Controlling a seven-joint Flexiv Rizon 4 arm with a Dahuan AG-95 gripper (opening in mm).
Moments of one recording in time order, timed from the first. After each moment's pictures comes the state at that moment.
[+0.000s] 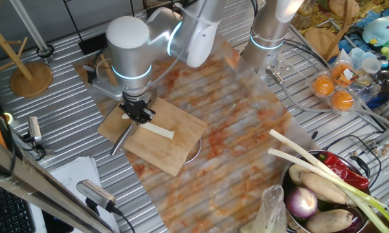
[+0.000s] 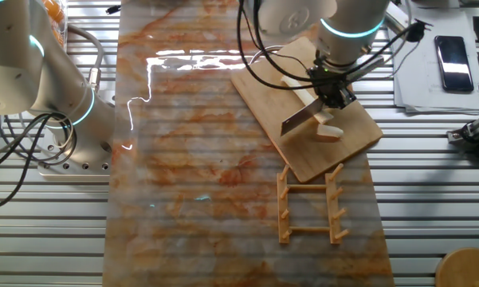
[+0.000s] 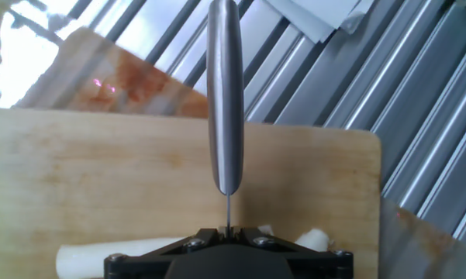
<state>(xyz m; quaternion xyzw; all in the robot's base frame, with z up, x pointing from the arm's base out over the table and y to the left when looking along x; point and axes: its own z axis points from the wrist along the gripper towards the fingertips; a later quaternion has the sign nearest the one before) 0.551 0.052 0.050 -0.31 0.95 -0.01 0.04</state>
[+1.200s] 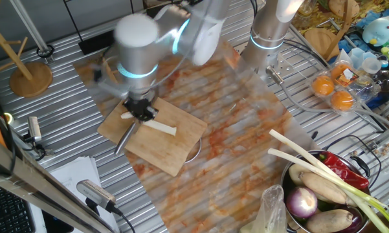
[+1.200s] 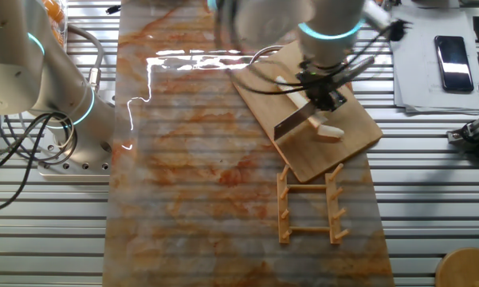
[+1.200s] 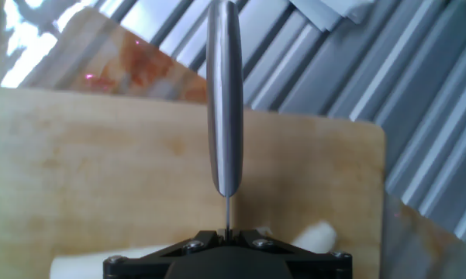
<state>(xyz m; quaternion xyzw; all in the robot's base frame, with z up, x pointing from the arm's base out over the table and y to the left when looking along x) 0.559 0.053 0.044 -0.32 0.95 -0.02 0.03</state>
